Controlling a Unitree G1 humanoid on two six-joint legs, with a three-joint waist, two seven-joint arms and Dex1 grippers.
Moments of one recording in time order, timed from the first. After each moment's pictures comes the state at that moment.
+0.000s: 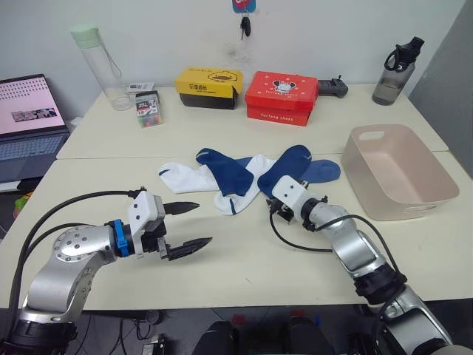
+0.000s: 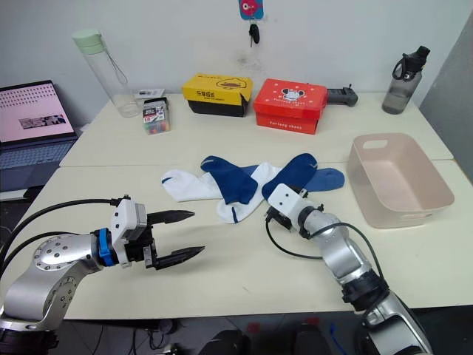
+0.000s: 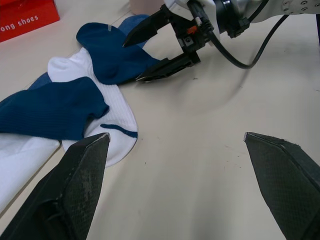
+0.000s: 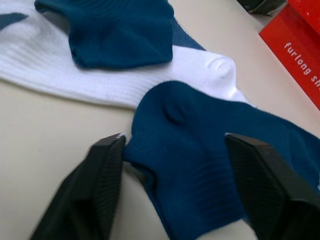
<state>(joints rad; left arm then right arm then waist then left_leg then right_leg) -0.03 0.77 0.14 -0.31 -0.49 0.29 -1.08 -0.48 -0.32 0.38 0.00 -0.24 0.42 0.40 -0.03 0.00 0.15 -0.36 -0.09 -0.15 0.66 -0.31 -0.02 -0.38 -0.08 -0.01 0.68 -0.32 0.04</state>
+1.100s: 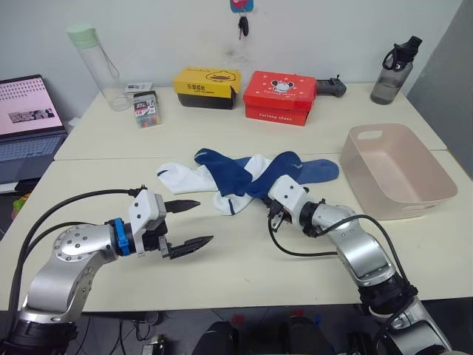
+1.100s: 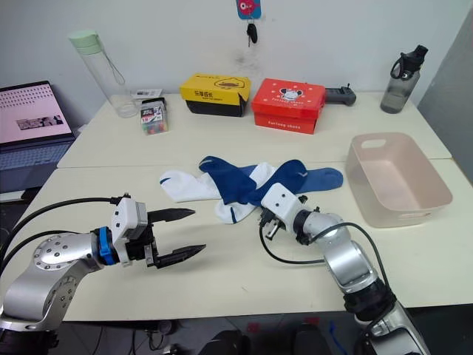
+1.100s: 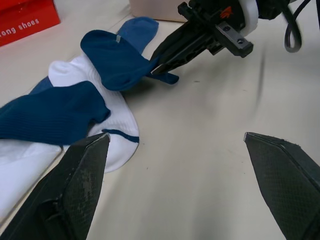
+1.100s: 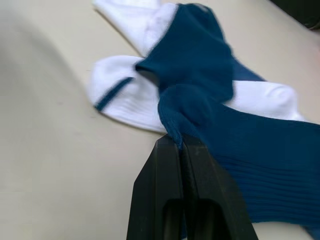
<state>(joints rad) -0.02 0.77 0.14 -0.31 -0.49 0.30 -1.06 -0.43 -0.32 0.36 -0.29 -0.05 0.67 0.64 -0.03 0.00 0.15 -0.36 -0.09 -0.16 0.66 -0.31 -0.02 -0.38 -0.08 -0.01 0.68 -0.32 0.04</state>
